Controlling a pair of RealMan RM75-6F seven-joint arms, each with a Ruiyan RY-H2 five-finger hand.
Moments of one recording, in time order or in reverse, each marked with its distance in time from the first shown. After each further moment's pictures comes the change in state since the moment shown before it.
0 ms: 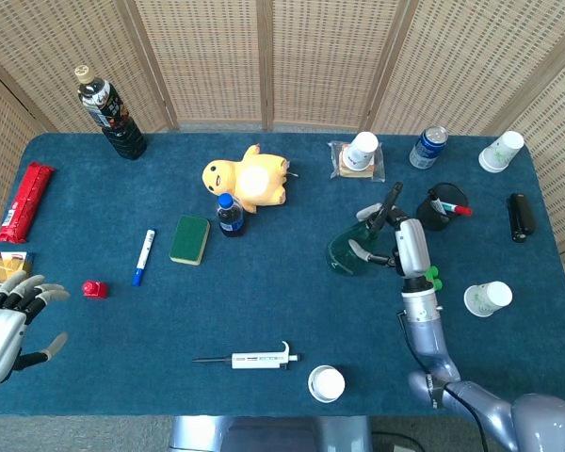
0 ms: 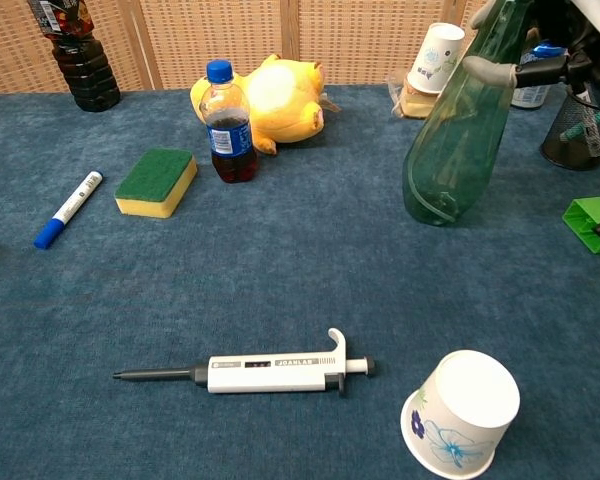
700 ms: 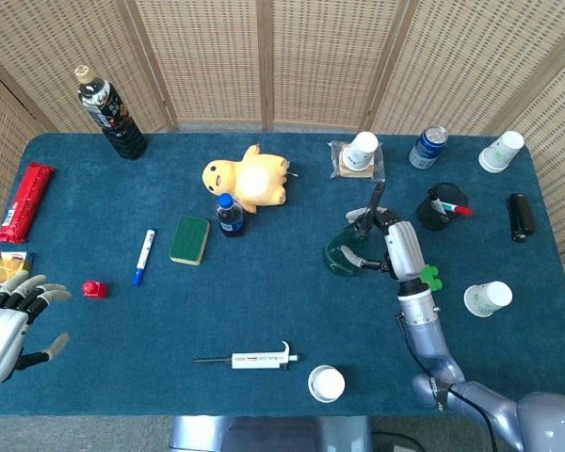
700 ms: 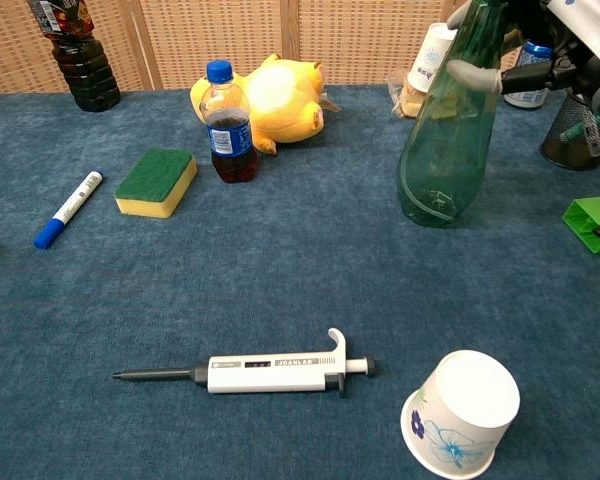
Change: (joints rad) left arm -0.002 -0.007 0.001 0.007 0.002 0.000 -0.004; right arm 0.008 0.041 -0.037 -0.054 -0.050 -0.017 -0.067
